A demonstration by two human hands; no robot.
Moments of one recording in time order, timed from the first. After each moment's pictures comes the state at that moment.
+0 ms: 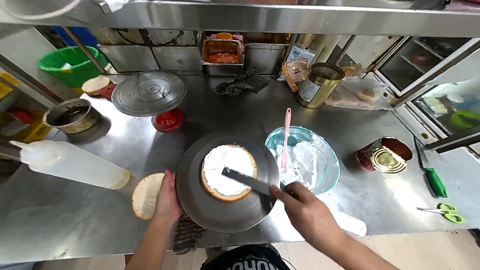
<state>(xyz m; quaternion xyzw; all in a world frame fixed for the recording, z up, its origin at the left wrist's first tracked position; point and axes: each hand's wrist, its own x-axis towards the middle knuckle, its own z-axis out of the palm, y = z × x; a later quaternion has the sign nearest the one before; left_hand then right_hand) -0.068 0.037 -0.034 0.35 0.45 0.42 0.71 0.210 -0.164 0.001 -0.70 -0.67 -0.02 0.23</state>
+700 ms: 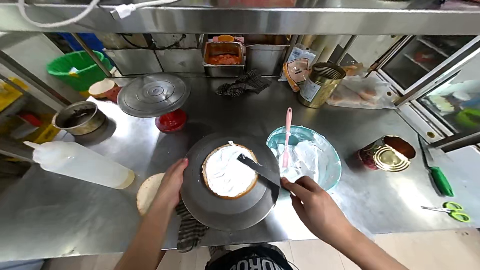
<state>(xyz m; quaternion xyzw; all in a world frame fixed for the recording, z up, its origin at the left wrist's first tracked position) -0.061 0.073 -0.025 0.49 0.53 0.33 0.61 0.221 -0.167 0.001 -0.74 -0.64 0.00 0.22</state>
